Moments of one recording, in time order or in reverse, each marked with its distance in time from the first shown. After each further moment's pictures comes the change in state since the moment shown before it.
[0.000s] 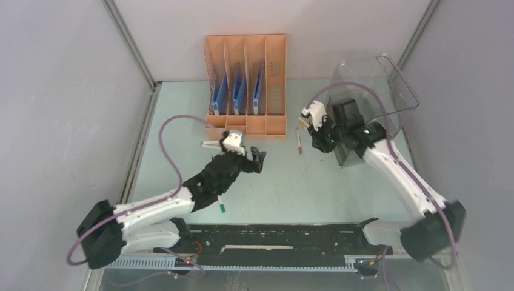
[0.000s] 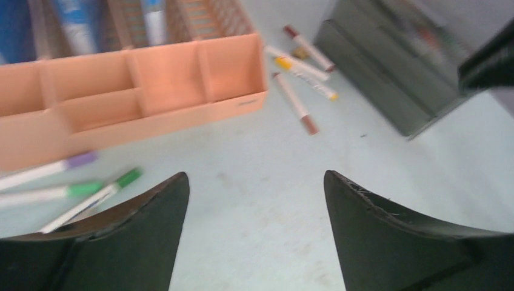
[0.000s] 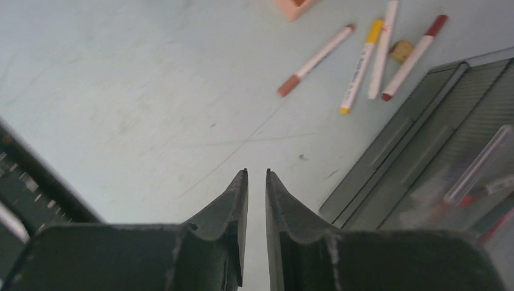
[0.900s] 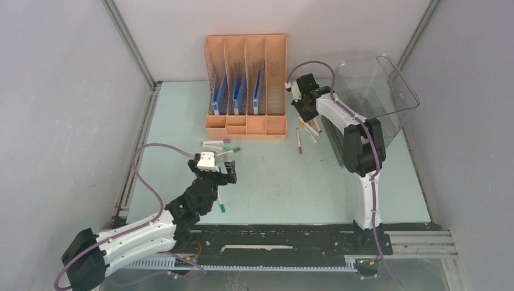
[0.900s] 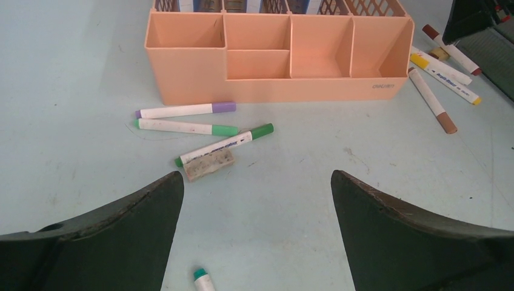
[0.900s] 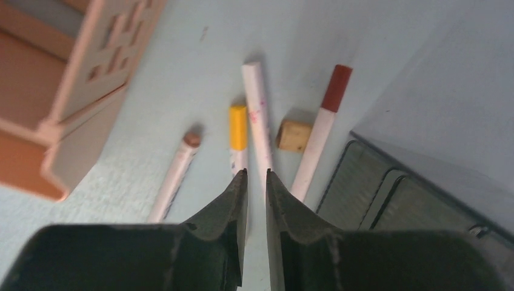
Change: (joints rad) left arm 0.026 -0.420 -0.403 -0.013 -0.366 0.092; right arm -0.062 0.966 0.649 0.091 0.380 0.144
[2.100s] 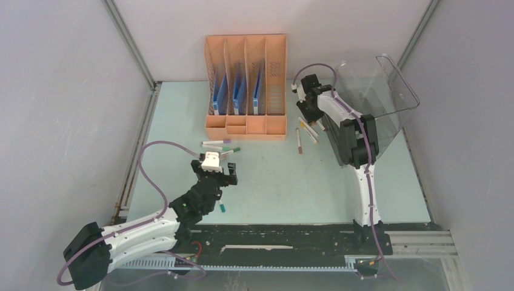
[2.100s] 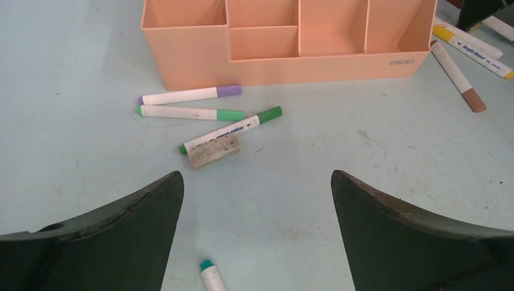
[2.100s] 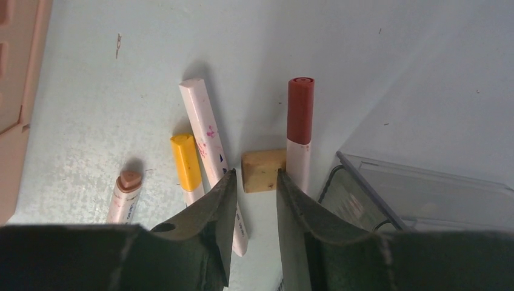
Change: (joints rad) left arm 0.000 0.082 0.001 0.001 -0.003 0.003; right arm -0.073 0.196 0.180 -0.088 0.010 0.012
